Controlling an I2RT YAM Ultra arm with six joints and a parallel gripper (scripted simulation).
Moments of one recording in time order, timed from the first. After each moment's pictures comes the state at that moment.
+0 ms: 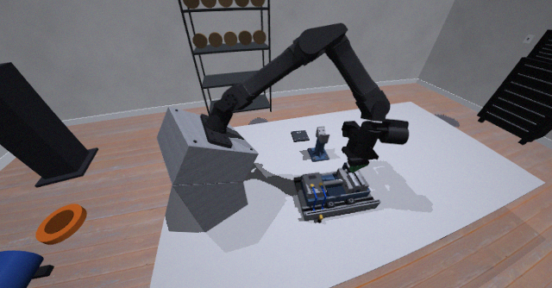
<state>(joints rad) -0.68 2.04 1.59 -0.69 -0.50 -1.85</state>
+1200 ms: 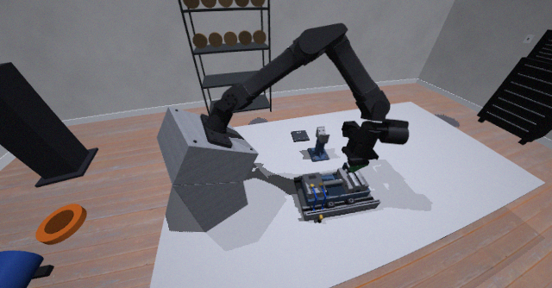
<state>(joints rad) -0.68 2.04 1.59 -0.69 -0.50 -1.85</state>
